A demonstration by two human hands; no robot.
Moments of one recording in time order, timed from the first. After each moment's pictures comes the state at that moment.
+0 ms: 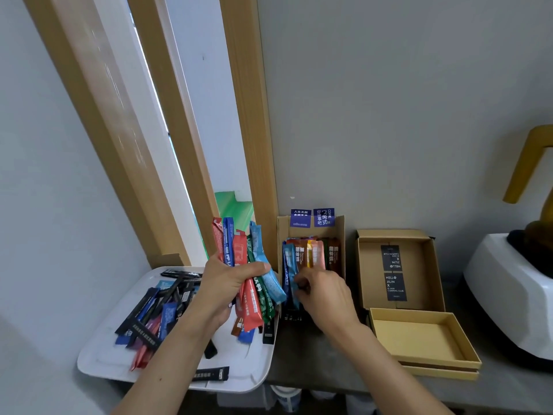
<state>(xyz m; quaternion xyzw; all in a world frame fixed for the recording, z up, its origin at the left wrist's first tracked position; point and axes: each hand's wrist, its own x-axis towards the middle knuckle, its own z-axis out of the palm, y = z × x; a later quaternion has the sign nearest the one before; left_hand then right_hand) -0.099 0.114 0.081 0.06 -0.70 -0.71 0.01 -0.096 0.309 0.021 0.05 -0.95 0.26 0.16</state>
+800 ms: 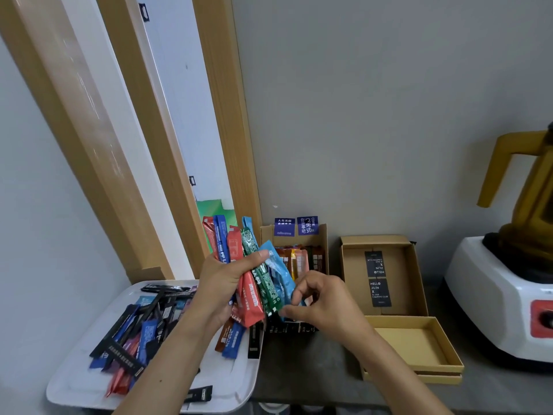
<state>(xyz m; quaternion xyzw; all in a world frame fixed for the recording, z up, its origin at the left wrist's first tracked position) -0.102 0.150 0.103 0.02 -0.65 -0.76 0.02 -0.076 0.347 0.044 0.11 -0.83 0.54 0.08</state>
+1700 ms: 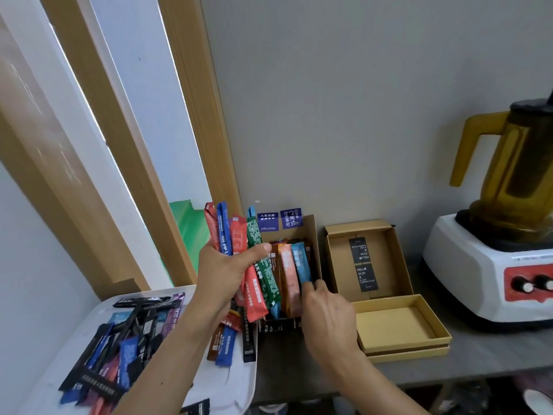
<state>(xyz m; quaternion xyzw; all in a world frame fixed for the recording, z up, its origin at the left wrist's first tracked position) -0.125 0.159 0.100 -0.04 -0.71 -0.70 0.04 -0.056 0.306 0.024 -0.10 -0.98 0.08 0.15</state>
